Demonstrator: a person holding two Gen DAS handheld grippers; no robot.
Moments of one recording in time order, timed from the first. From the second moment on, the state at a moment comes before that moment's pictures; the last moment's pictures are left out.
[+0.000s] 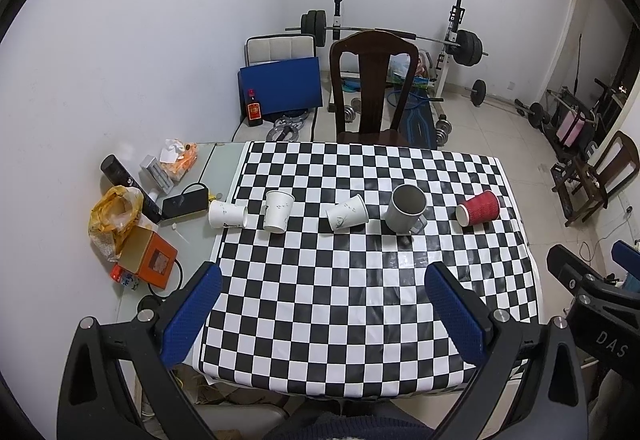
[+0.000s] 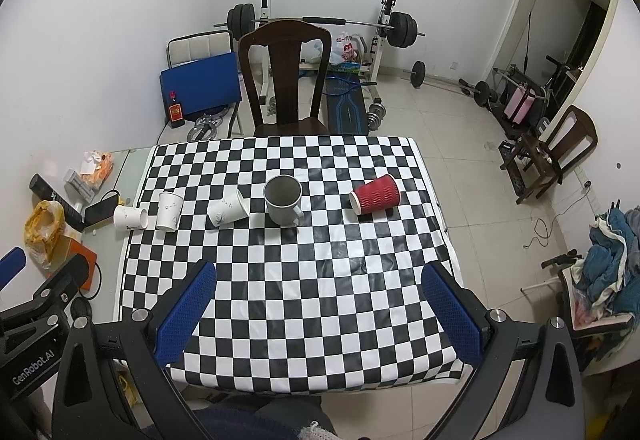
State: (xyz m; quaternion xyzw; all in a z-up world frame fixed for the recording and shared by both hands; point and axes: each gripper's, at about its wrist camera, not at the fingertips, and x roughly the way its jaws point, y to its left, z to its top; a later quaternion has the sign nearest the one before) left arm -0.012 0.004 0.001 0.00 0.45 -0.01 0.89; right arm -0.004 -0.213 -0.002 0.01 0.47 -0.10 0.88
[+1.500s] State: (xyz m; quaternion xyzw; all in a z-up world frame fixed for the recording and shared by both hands) left arm 0.235 -0.080 -0.298 0.35 0.51 -0.07 0.78; right arm 0.198 -0.264 -0.377 0.04 0.71 -0.15 0.69
